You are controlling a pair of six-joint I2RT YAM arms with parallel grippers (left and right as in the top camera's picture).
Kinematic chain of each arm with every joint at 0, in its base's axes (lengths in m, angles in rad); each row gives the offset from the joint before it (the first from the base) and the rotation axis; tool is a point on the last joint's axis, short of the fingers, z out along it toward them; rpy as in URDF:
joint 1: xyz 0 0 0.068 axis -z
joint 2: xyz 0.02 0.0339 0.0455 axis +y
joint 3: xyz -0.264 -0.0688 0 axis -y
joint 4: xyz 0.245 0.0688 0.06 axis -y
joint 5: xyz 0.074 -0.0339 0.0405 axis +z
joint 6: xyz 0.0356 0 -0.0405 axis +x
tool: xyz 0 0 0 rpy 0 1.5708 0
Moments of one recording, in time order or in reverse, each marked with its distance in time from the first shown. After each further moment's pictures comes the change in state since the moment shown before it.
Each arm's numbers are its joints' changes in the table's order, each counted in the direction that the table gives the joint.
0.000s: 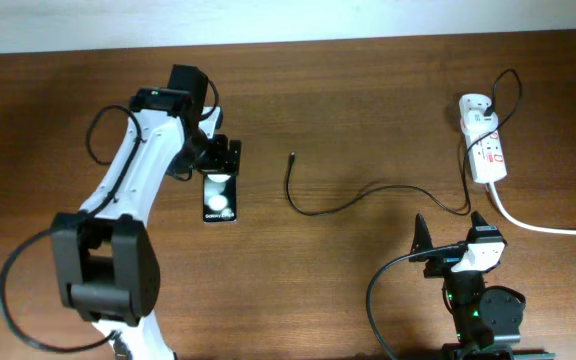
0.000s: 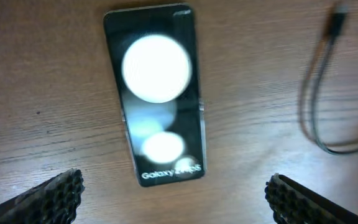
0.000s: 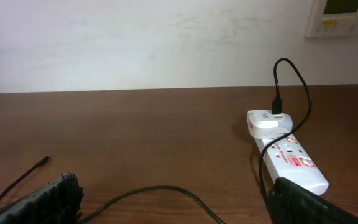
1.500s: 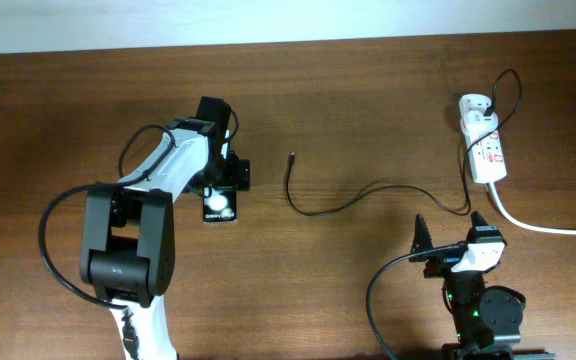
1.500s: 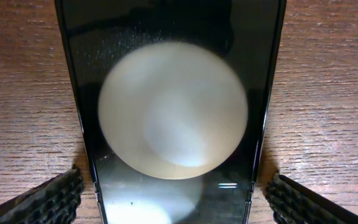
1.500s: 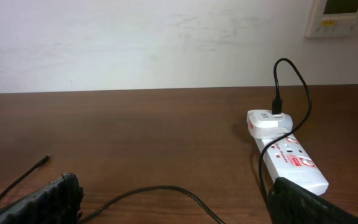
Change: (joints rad) left arm 0.049 0.122 -0.190 0.296 0.109 -0.121; right arm 0.000 0.000 0.000 0.000 0.000 -0.001
